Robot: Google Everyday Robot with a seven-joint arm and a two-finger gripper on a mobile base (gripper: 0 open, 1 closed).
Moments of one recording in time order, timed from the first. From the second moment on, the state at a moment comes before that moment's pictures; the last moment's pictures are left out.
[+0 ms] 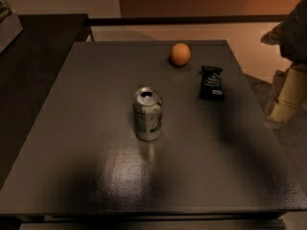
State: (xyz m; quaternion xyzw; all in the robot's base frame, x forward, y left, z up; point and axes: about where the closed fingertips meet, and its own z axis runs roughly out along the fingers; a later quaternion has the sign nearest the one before) arm 0.438 -0.217 0.976 -0.60 0.78 -0.03 0.16
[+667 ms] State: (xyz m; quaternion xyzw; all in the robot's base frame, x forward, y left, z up) arm 0.451 -0.217 0.971 -0.60 0.78 -0.02 0.17
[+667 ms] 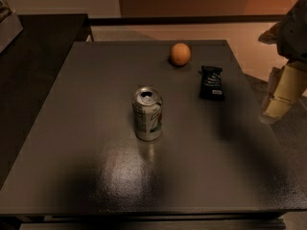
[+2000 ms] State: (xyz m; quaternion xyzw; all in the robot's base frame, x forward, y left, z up) arm 0.593 -0.221 0.935 -0.52 0.81 0.05 0.27
